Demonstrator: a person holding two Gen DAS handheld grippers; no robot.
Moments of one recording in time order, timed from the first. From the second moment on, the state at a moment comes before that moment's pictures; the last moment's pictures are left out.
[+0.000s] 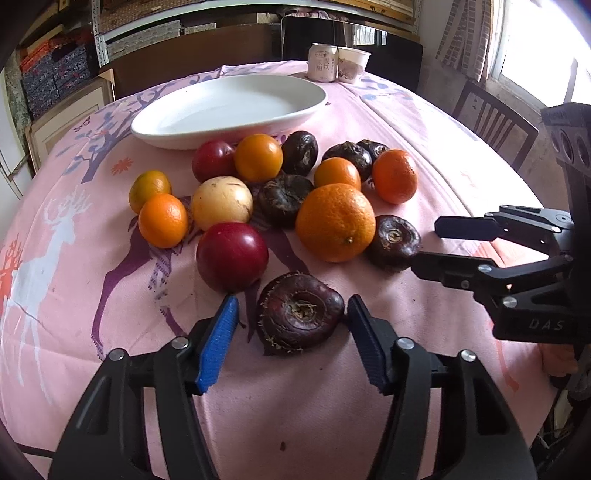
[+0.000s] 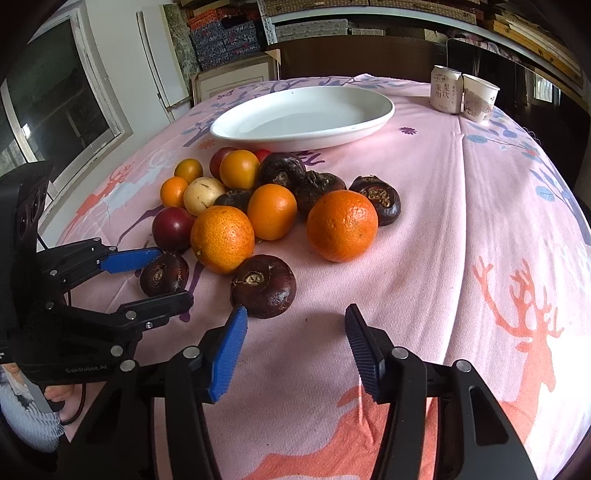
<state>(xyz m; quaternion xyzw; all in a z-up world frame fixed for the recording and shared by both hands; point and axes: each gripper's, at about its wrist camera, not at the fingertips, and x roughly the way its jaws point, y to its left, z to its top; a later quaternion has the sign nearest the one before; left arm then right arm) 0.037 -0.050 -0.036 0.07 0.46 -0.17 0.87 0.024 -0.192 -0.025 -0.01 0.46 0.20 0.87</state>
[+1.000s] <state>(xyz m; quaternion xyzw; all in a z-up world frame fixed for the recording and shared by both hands) 0.206 -0.014 0.025 -0.01 0.43 -0.09 0.90 0.189 -0.148 0.023 0.02 0.41 0.20 0.89</state>
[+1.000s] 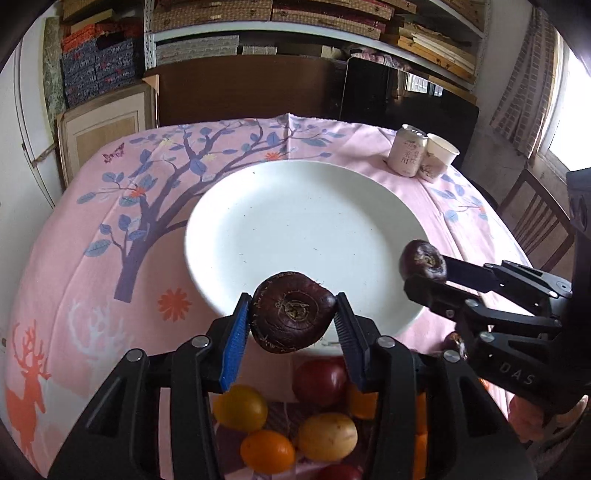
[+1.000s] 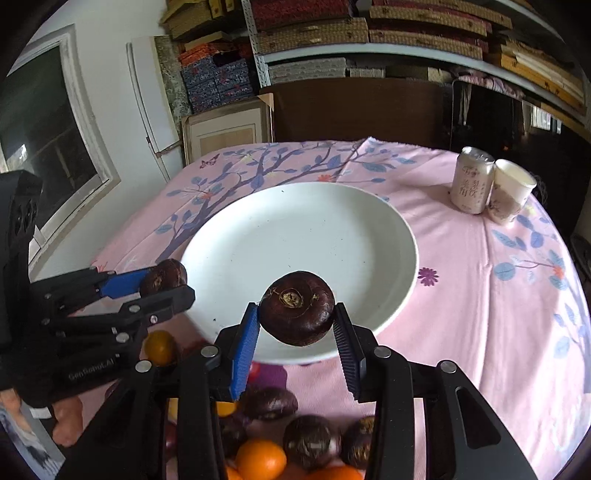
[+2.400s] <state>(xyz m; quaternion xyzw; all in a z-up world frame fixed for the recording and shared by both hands) 0.098 0.038 -0.025 0.04 0.42 0.00 0.91 0.073 -0.219 0.001 0.04 0.39 0.15 0.91</state>
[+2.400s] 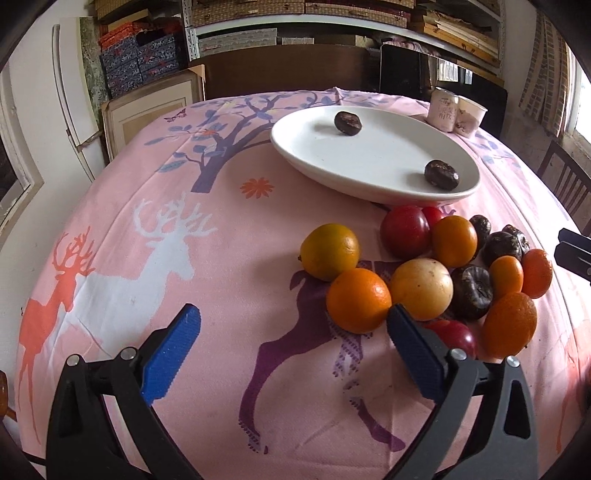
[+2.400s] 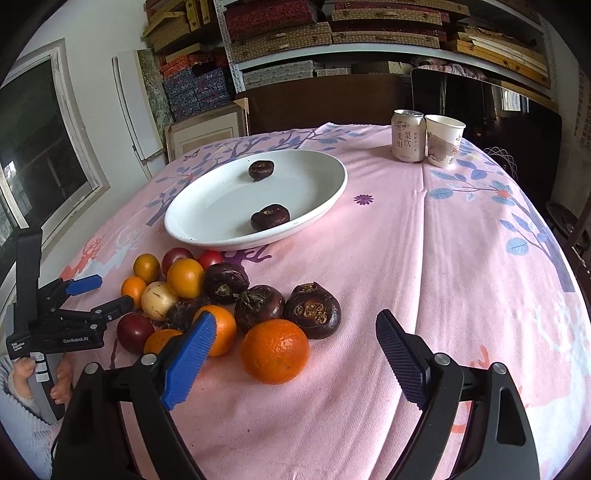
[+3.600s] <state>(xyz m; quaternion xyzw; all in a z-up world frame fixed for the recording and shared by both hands) 0.157 0.002 0.029 0.03 0.39 -0.05 0.92 0.129 -0.196 0.030 0.05 0.38 0.17 0.91</state>
